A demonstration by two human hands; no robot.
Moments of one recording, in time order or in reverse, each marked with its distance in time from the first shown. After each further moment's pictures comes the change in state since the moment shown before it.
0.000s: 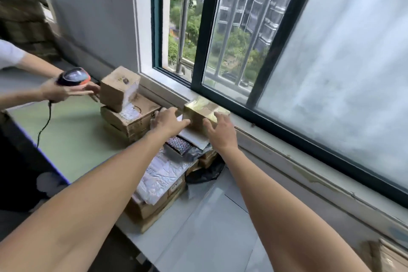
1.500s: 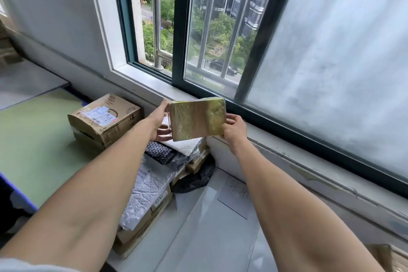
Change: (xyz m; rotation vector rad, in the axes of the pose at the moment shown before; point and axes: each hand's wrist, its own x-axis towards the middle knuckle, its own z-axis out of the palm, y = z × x) left_hand 0.067 0.024 0.037 -0.948 -0.458 -0.542; right_hand 0.073 0.085 -0.007 0.841 0.127 0.530
